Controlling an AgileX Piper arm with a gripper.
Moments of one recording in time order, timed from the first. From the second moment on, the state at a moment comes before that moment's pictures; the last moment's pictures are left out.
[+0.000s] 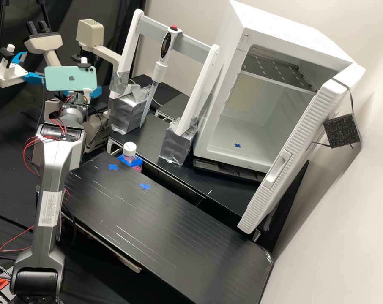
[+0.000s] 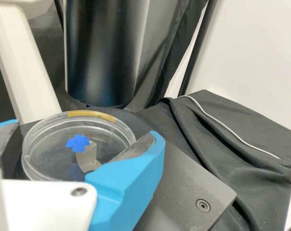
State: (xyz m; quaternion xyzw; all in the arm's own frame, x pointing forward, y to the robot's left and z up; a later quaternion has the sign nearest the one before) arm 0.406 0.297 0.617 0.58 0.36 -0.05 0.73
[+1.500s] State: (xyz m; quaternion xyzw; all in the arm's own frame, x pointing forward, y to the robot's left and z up) arm 0.185 0.131 0.825 0.68 0.22 0.23 0.66
